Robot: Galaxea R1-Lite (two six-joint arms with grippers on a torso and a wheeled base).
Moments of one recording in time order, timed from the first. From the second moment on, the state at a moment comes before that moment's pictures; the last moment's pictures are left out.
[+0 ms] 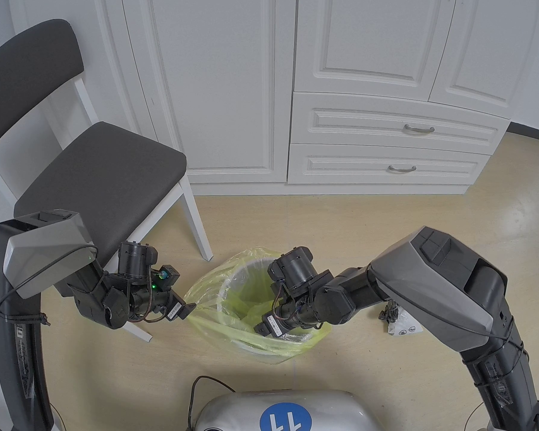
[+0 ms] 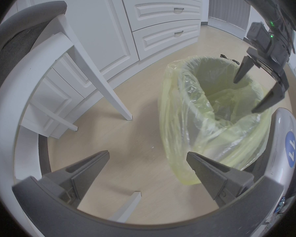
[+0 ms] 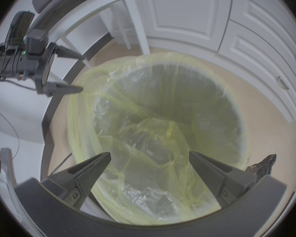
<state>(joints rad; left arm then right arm) -0.21 2.33 -0.86 -0.79 -0.06 0.56 0.69 2.57 -1.61 -0.07 -0.05 0.03</state>
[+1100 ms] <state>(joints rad) -0.25 2.37 -0.82 -1.04 -0.13 0.50 0.65 2.34 -1.42 0.03 -0.03 0.02</state>
